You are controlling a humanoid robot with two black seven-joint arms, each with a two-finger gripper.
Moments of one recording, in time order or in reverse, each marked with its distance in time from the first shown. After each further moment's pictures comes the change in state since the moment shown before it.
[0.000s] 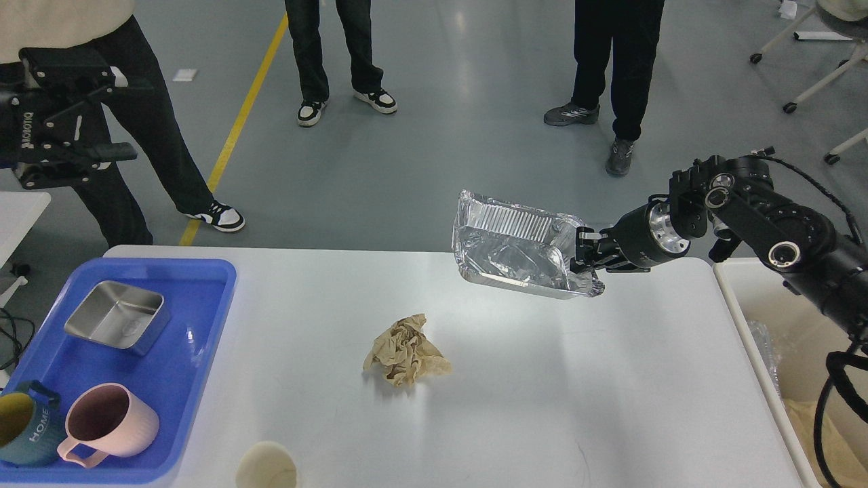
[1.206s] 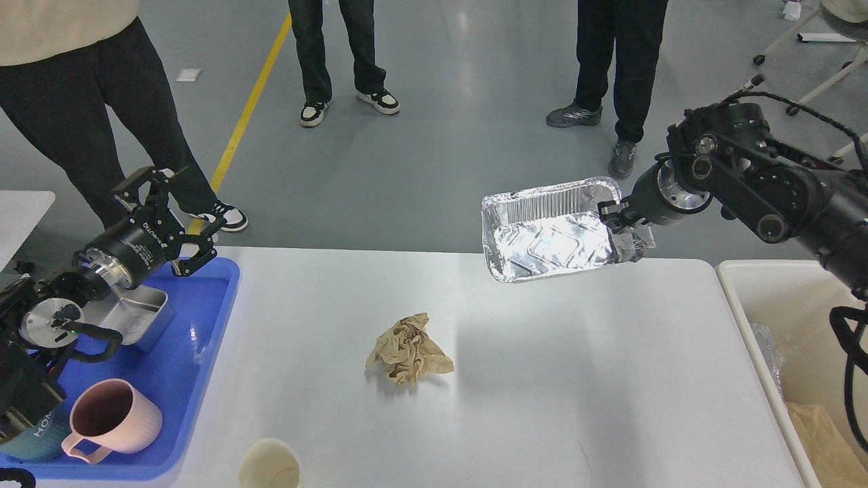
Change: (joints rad) left arm 0.371 -0.725 -0.343 0.756 -0.036 0.057 -0.397; right arm 0.158 0.008 -0.094 -0.010 -0.288 0.049 -0.011
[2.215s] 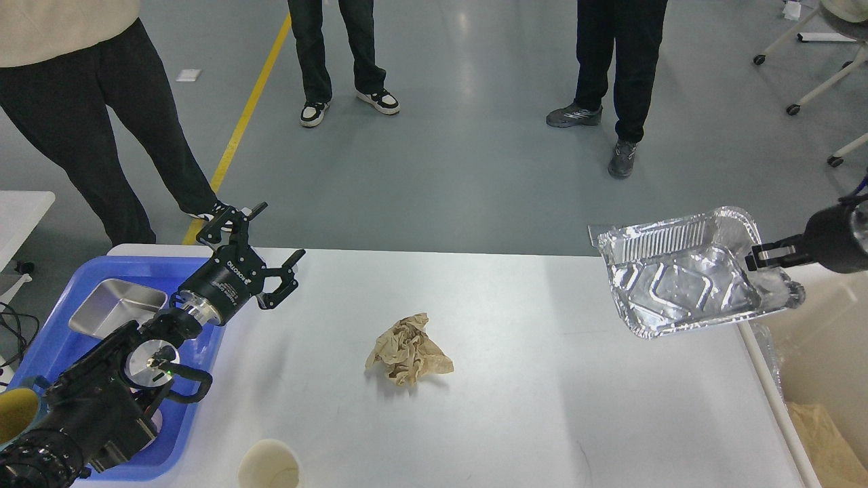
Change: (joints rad) left arm 0.082 -0.223 -0.003 -0.001 -0.001 0.000 -0.107; right arm -0.175 -0.621 0.006 0.479 -0.210 -0.028 0.356
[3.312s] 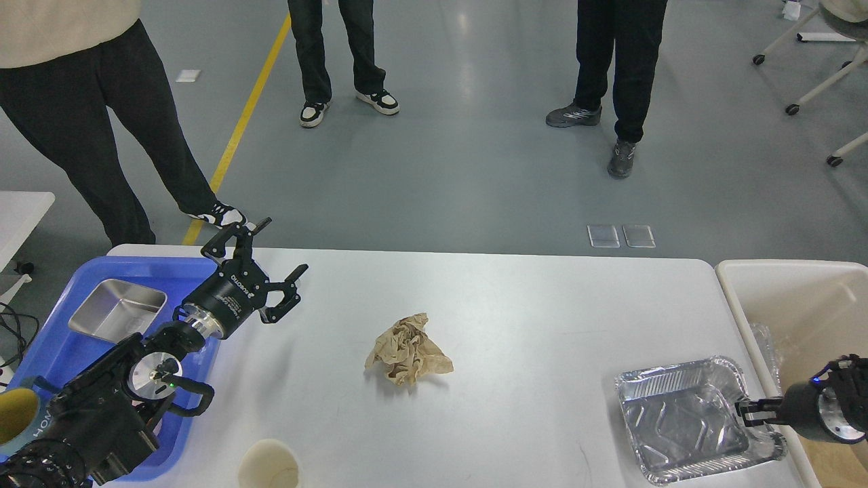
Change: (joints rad) left arm 0.028 -0.010 0.015 0.008 0.000 0.000 0.000; right arm -0.544 0.235 -0.001 -0.423 -0.248 -0.561 0.277
